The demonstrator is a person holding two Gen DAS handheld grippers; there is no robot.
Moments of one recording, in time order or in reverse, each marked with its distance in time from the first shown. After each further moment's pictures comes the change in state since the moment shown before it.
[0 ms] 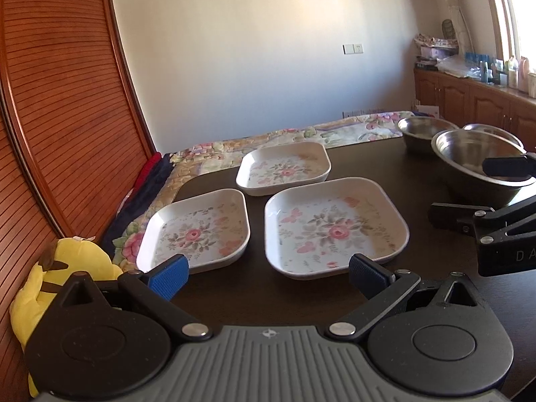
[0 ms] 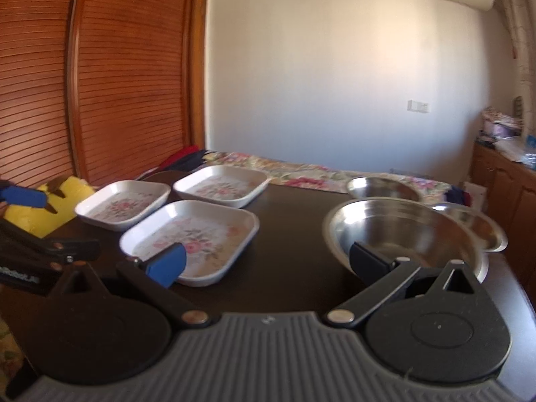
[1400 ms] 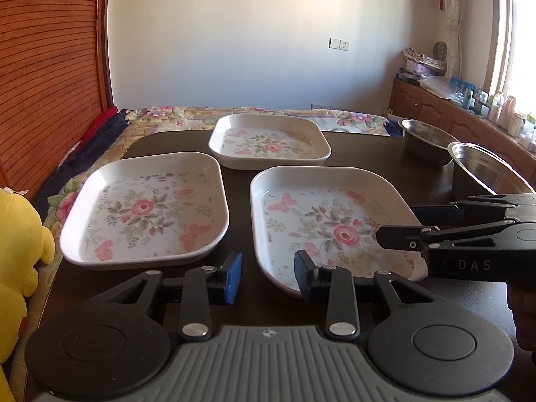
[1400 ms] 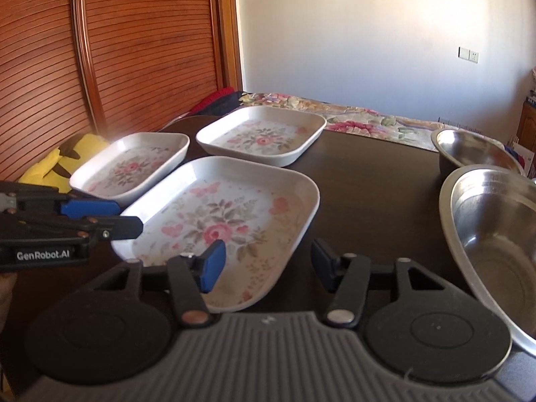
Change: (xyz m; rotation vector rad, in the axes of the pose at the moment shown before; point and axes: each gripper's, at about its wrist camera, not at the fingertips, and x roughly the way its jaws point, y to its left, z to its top) left arm 0.080 0.035 -0.007 -0.171 0.066 -0.227; right arm 0.092 0.013 0.006 0.002 0.224 0.120
